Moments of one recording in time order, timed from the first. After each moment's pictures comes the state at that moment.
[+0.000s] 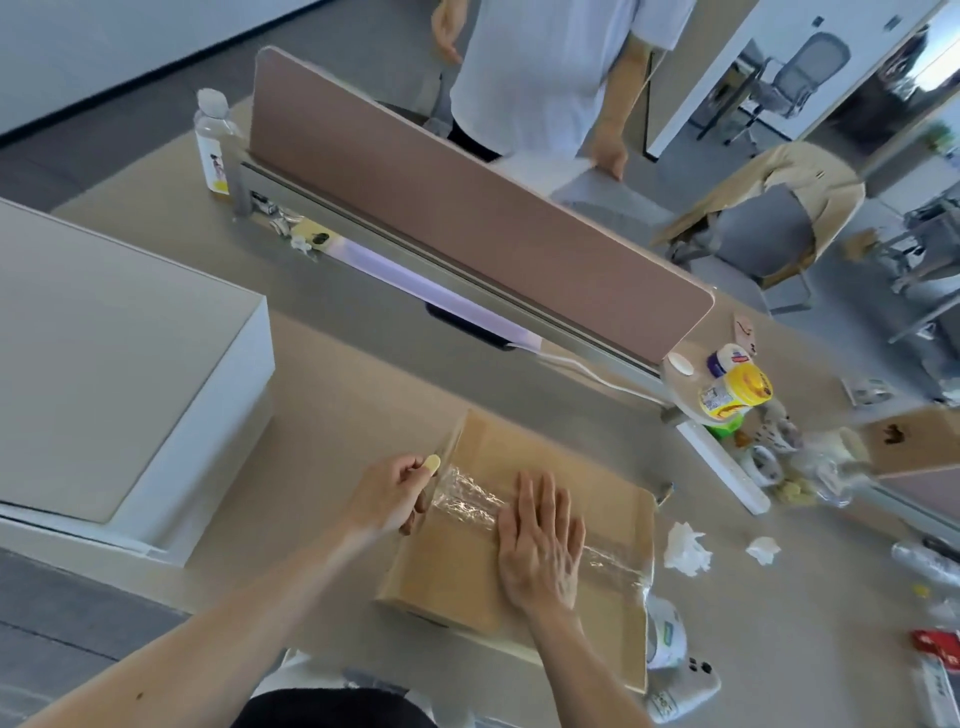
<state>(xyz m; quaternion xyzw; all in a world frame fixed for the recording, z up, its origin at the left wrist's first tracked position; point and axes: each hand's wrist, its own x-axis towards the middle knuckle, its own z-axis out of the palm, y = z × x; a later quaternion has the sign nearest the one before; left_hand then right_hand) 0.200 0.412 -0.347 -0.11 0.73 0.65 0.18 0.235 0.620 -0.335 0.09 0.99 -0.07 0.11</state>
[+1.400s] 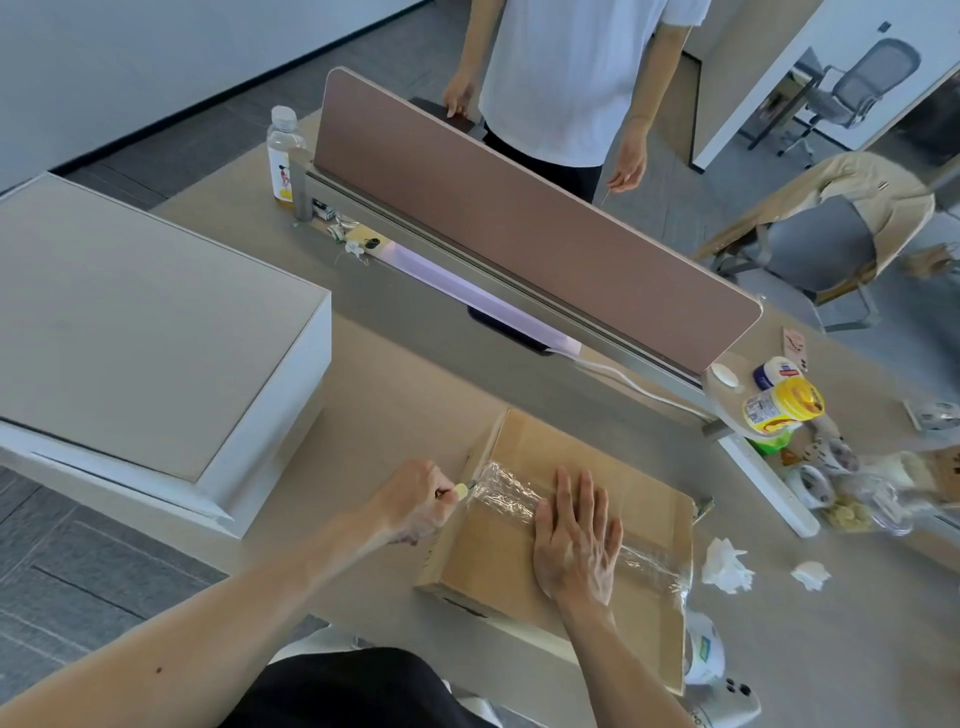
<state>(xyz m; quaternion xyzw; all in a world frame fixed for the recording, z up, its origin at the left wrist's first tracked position) 0.216 0.388 -0.328 0.10 0.90 0.41 0.15 0.235 0.622 -0.344 0.09 0.99 -0.08 0.08</state>
